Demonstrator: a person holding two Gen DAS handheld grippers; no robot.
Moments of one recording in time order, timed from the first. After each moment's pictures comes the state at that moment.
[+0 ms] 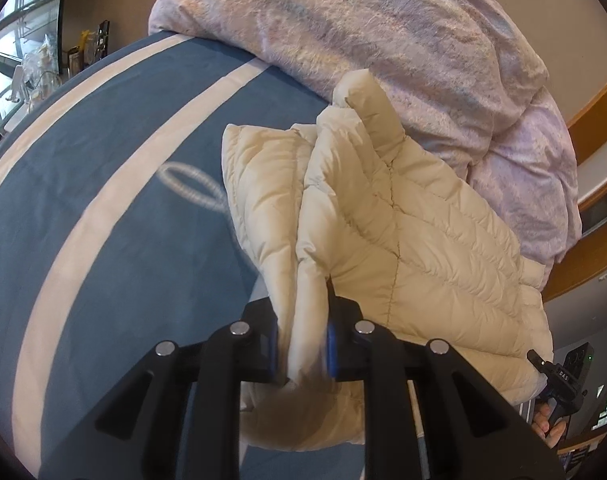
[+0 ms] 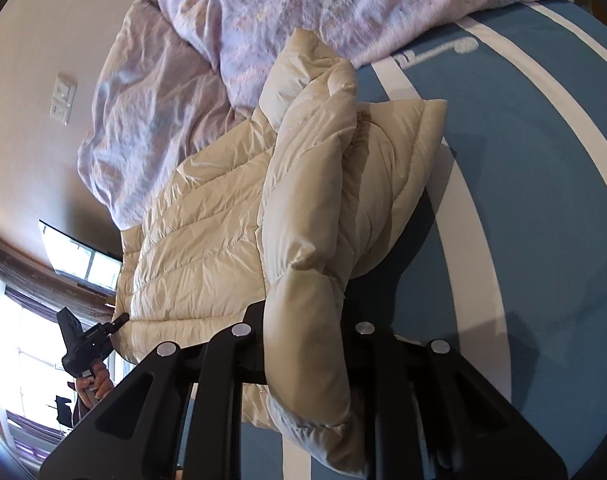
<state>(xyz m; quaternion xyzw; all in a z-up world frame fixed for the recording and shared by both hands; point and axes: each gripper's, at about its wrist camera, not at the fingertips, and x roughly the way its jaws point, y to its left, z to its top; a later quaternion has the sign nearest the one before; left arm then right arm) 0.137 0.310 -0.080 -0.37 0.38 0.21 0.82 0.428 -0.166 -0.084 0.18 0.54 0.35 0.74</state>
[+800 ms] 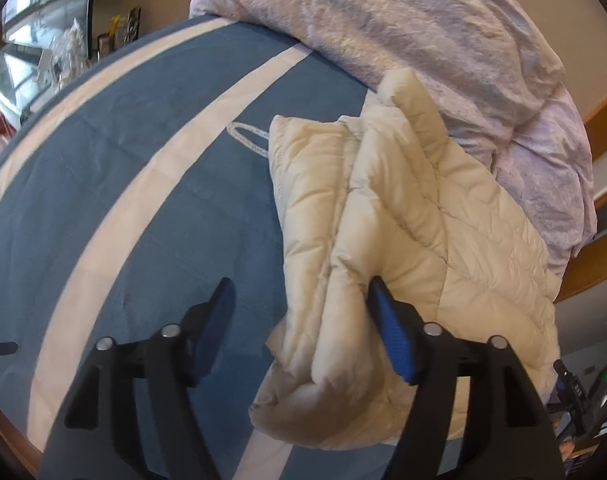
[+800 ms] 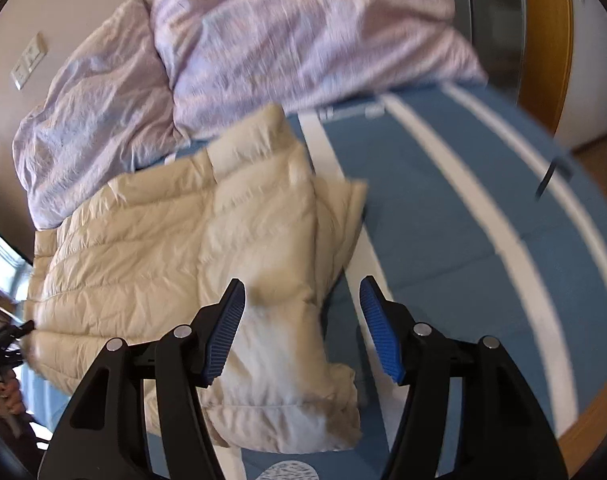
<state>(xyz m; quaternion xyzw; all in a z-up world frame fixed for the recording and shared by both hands) 0.097 0.312 -0.096 -0.38 0.40 0.24 0.80 0.366 -0.174 -0.040 0.03 0.44 0.20 0.87</state>
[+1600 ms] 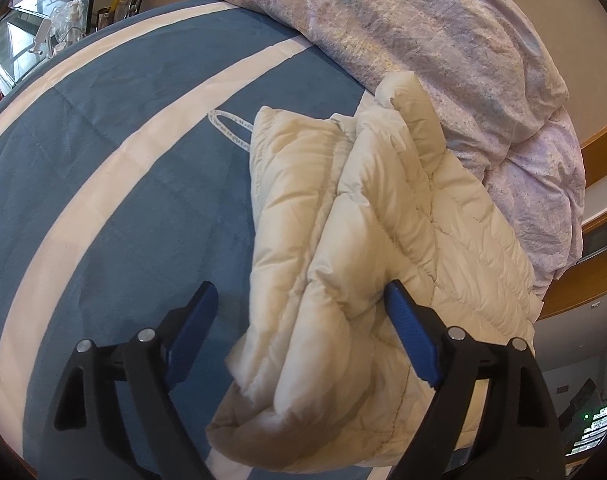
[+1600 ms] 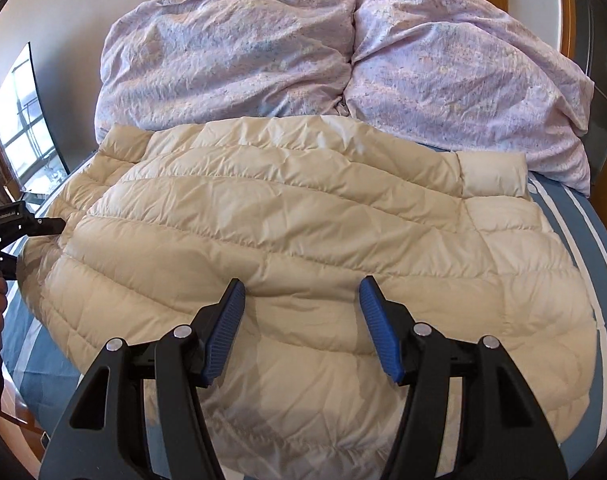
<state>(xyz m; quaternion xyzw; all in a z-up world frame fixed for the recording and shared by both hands) 0.111 0.311 -0.103 -0.42 0.38 0.23 0.79 0.284 -0.009 -0.065 -0.11 0.38 0.32 0.86</state>
